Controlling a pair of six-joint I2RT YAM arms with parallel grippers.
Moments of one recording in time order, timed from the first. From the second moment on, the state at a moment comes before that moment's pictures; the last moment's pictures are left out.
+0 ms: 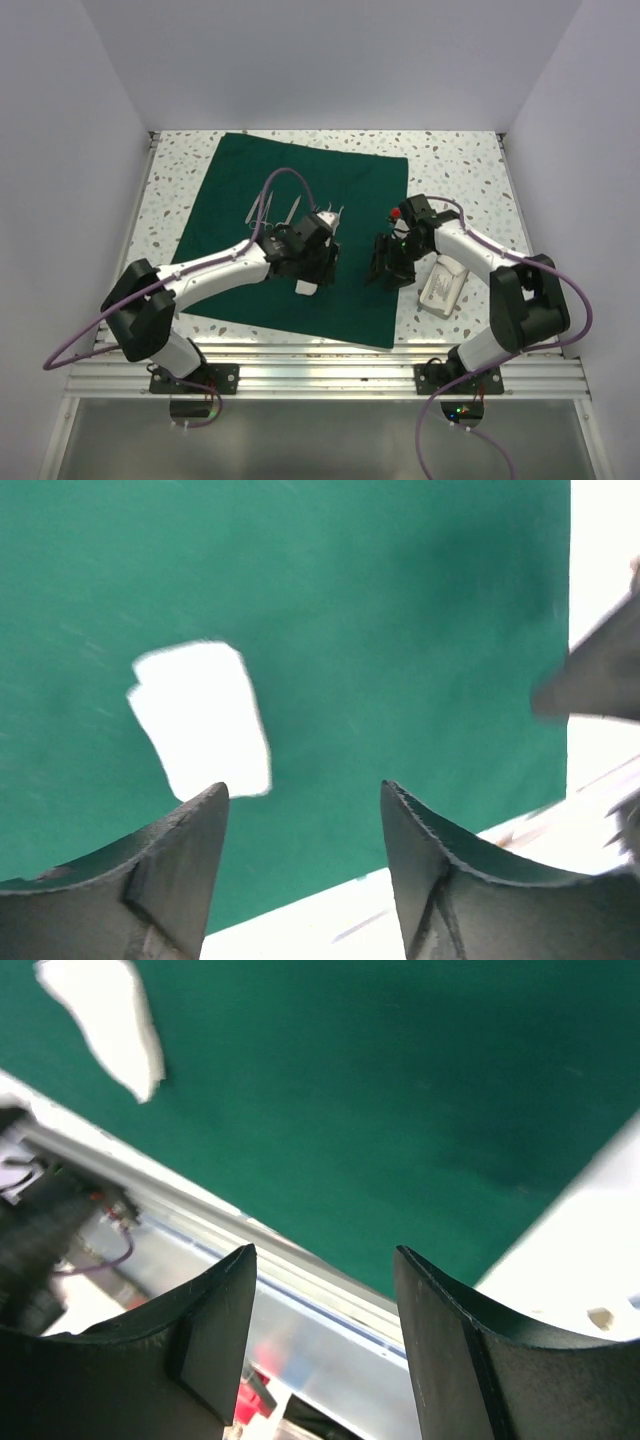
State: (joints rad) left arm -0.80 1.54 1.07 -0.50 -0.02 -0.55; right arm 0.34 1.55 0.96 -0.75 -0.51 0.49
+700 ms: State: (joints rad) left arm -1.04 1.80 1.21 -0.71 -0.47 -0.54; right arm 0.25 1.35 0.88 -0.83 -0.41 0.51
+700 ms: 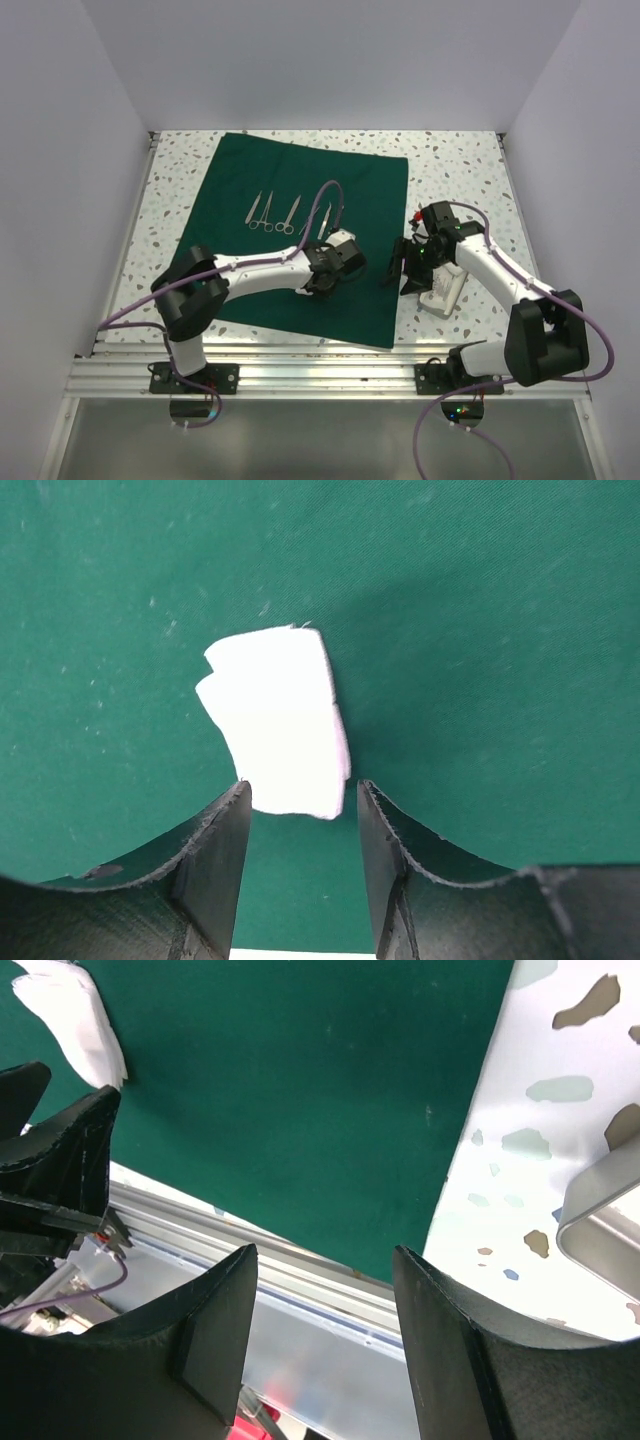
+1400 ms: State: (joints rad) left arm -1.05 1.90 1.26 -0.73 -0.47 -0.54; right arm 0.24 1.36 0.86 -0.82 -0.46 0.50
